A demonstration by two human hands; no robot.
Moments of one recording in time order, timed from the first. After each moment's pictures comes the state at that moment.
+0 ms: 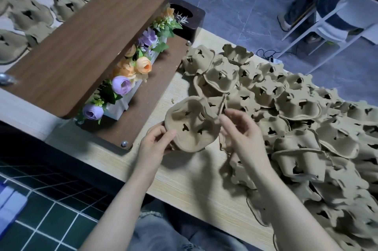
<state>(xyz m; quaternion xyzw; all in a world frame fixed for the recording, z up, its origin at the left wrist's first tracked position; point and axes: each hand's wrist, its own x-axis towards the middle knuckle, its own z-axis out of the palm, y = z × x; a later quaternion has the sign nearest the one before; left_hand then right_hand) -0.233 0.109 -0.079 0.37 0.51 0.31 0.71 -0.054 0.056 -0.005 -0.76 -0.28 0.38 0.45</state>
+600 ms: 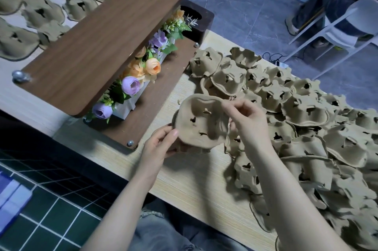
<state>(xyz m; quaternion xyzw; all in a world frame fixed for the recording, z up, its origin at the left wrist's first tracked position) -0.241 0.108 -0.076 0.34 0.51 0.31 0.73 -0.047 0.095 0.002 -0.74 -0.29 0.37 0.48</state>
